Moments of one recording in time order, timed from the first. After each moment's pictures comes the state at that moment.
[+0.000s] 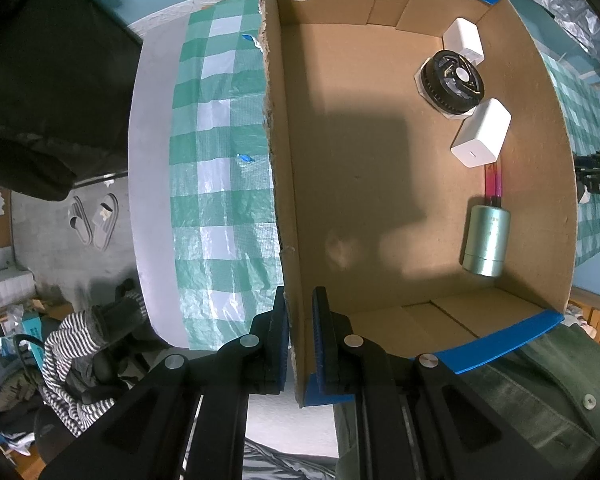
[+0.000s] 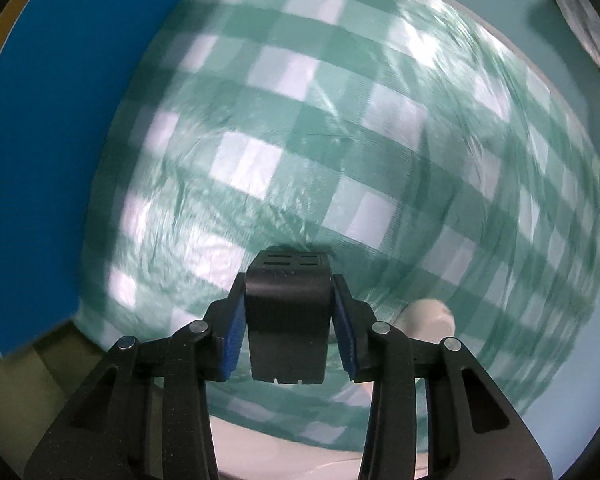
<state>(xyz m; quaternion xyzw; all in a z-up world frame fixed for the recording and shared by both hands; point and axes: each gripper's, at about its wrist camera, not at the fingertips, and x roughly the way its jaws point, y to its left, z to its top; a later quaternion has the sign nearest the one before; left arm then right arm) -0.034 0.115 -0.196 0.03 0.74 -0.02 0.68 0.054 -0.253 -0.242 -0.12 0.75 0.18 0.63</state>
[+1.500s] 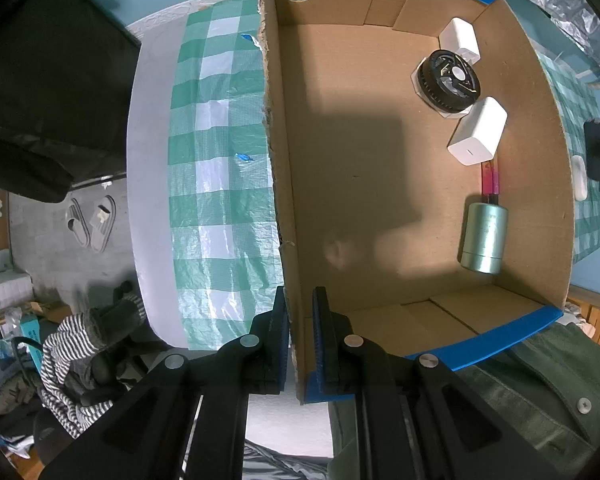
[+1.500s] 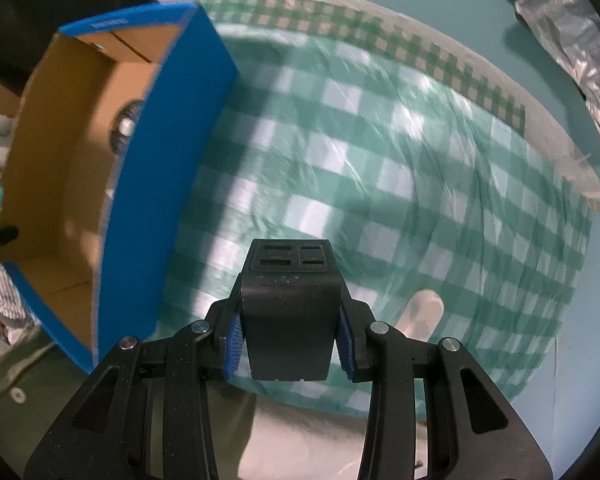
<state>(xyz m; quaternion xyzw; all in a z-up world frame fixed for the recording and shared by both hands) -0.036 0.116 -0.196 0.03 0.73 -0.03 0.68 0.067 -0.210 -0.165 -0.10 0.71 0.17 0.67</state>
